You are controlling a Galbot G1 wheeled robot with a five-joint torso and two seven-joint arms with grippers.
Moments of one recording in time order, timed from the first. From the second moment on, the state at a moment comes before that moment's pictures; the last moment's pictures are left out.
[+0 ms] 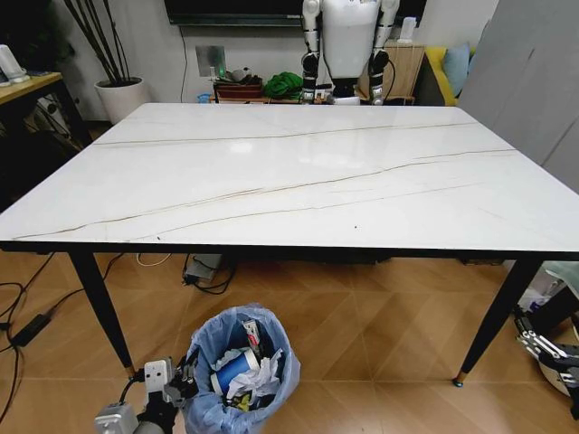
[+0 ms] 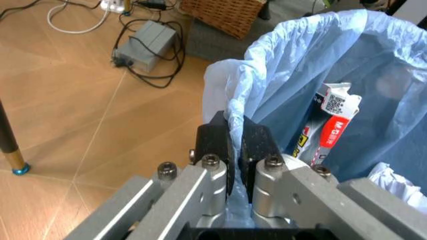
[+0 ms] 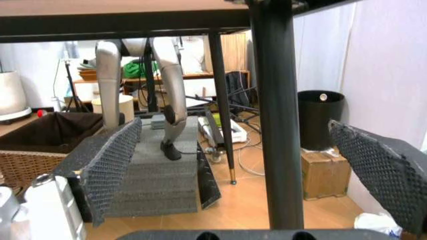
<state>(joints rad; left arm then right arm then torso) 1.94 -1.20 -0.55 -2.32 -0.61 0.26 -0.23 -1.80 1.40 1.21 1.96 0.61 0.19 -0.41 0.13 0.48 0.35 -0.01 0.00</state>
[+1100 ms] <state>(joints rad) 1.92 -1.21 -0.58 -2.23 -0.67 0.26 -0.22 -1.79 1.42 1.19 1.95 0.59 0.21 -0.42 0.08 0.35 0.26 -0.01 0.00</state>
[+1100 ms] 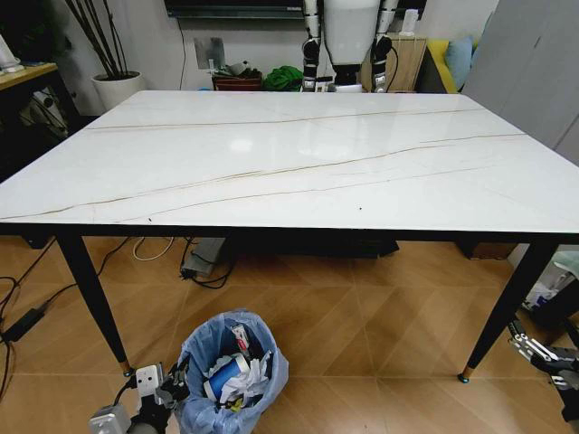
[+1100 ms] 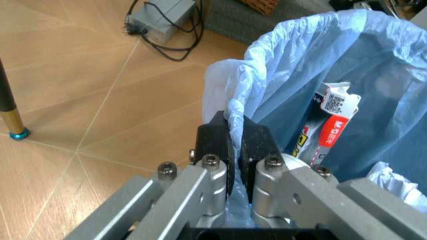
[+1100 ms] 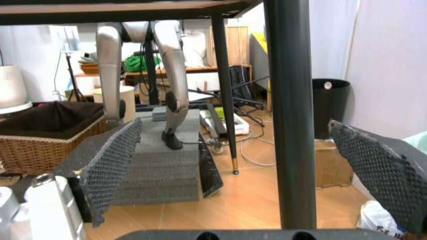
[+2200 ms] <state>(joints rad) 1.91 -1.21 -0.58 -2.22 -0.66 0.26 -0.21 -1.81 1.42 1.19 1.96 0.59 0.22 -0.44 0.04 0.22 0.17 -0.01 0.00</state>
